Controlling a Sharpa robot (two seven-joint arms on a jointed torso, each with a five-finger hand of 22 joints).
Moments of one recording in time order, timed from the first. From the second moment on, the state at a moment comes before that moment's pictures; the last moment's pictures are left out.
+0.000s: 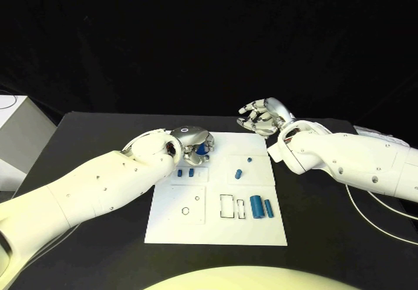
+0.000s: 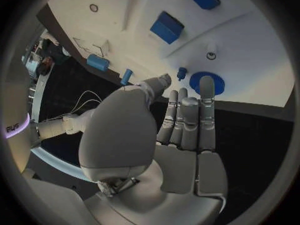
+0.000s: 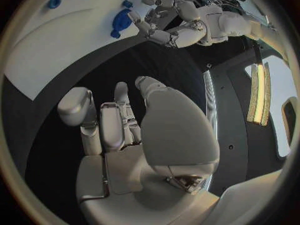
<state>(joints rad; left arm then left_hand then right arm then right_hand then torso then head) 1.05 -0.47 0.14 1.23 -1.76 -0.10 0.00 1.41 -0.26 0.60 0.09 0.07 0.80 0.12 0.46 0.21 0.78 0.09 0.73 0.13 1.19 0.01 1.32 0.78 0.17 0.96 0.13 1.02 0.62 1.20 -0.80 -0.09 1.42 -0.79 -0.65 0.08 1.38 -0.20 0.30 0.29 0.42 0.84 0.16 0.26 0.31 1.01 0.08 0.78 0.71 1.46 0.00 1.28 1.22 0.09 1.39 0.09 0.98 1.19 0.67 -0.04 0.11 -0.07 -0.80</state>
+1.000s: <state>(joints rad) 1.05 -0.43 0.12 1.16 -1.76 -0.05 0.00 1.42 -0.23 0.64 0.06 0.07 0.86 0.13 0.45 0.21 0.83 0.08 0.73 0.12 1.20 0.02 1.35 0.79 0.17 0.95 0.12 1.06 0.65 1.20 -0.80 -0.09 1.42 -0.79 -0.65 0.08 1.37 -0.20 0.30 0.28 0.42 0.84 0.16 0.26 0.31 1.01 0.08 0.78 0.71 1.46 0.00 1.28 1.22 0.09 1.39 0.09 0.98 1.19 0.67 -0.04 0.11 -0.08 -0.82</state>
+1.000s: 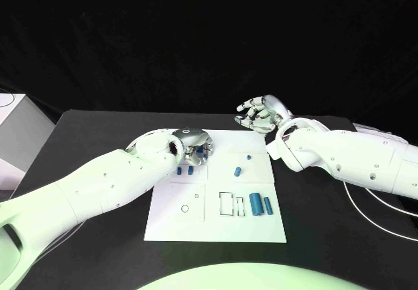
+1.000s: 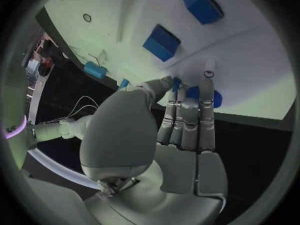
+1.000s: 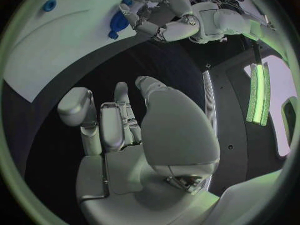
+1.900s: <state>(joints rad) 1.05 -0.45 0.11 1.19 -1.76 -0.03 0.01 1.42 -0.20 0.68 0.02 0.07 0.92 0.14 0.42 0.23 0.94 0.07 0.70 0.11 1.22 0.00 1.39 0.81 0.19 0.92 0.11 1.10 0.68 1.20 -0.80 -0.09 1.43 -0.79 -0.65 0.08 1.37 -0.20 0.31 0.29 0.43 0.84 0.16 0.26 0.31 1.02 0.08 0.78 0.70 1.46 0.00 1.28 1.22 0.09 1.39 0.09 0.98 1.19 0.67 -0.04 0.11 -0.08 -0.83</state>
